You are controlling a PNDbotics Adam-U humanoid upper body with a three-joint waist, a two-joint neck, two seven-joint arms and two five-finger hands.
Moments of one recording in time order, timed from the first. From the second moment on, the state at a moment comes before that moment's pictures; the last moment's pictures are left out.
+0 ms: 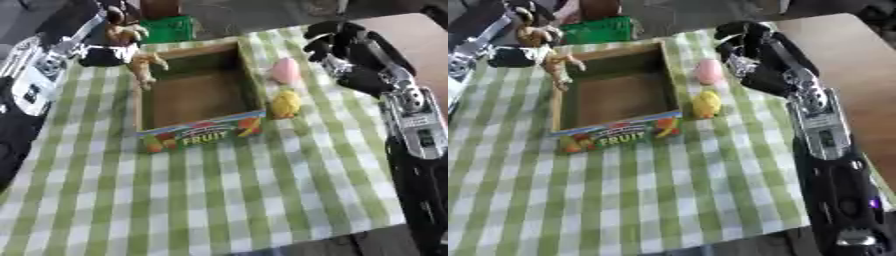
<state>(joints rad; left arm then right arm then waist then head) -0.82 0.53 -0.16 -1.16 -0.76 -0.43 0.01 -0.72 -0.08 -0.05 -1.32 0.18 -0.28 0.51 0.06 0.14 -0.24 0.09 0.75</state>
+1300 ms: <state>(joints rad) -0.77 0.44 -0.16 -1.03 -0.52 -0.31 -0.42 -0.73 -0.06 -0.05 -1.33 0.18 -0.28 0.53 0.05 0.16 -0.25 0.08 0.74</state>
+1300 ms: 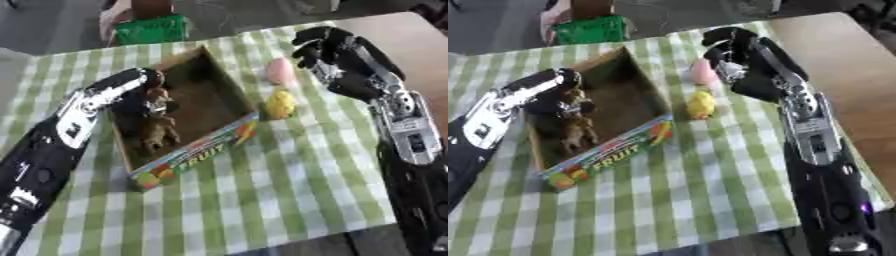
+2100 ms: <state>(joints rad) -0.66 0.57 -0.12 -1.38 -0.30 -0.20 -0.24 -0.74 -0.07 -0.06 -1.29 0.23 -0.28 0.52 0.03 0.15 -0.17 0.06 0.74</state>
